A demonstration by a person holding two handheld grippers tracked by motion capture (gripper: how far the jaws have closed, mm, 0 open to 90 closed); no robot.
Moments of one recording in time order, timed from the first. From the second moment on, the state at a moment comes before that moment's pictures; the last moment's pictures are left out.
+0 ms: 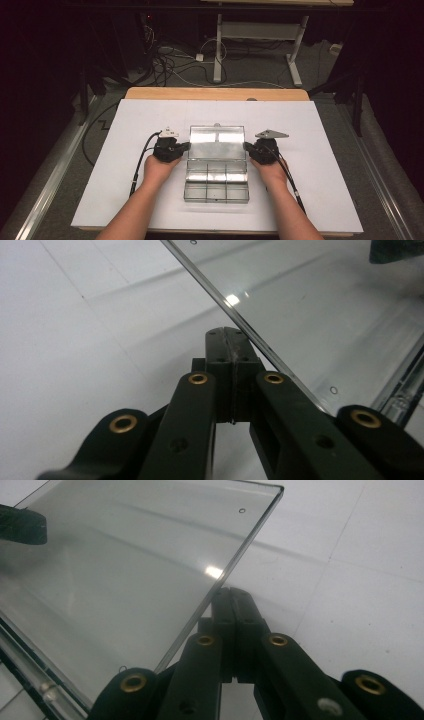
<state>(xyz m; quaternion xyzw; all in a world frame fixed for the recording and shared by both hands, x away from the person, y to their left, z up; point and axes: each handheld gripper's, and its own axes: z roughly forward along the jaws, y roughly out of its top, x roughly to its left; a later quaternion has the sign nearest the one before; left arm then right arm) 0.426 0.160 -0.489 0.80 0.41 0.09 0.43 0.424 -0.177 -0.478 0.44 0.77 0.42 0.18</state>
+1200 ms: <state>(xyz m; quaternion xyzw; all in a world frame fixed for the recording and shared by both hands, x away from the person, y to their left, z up) 0.367 0.185 -0.479 0.80 0.38 0.11 0.45 0.370 -0.197 -0.451 0.41 0.76 0.47 0.20</state>
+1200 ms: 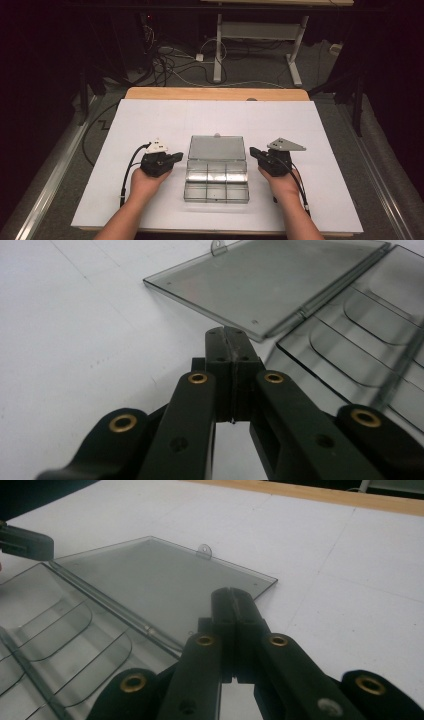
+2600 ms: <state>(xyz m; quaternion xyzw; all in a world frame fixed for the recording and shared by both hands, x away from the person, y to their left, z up) 0.330 0.210 -0.489 0.80 0.36 0.13 0.46 0.349 -0.210 -0.458 0.40 0.76 0.47 0.19</state>
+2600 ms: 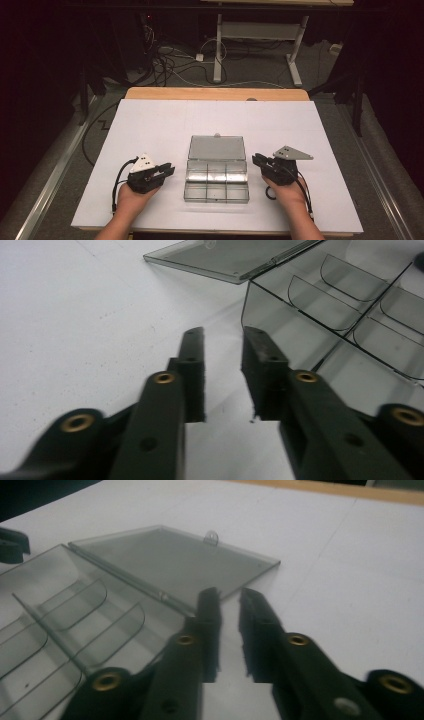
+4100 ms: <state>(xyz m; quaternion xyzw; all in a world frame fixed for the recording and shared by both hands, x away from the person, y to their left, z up) 0.321 0.214 -0.494 0.80 0.37 0.15 0.44 0.299 -0.267 -0.477 0.44 0.77 0.41 0.21</state>
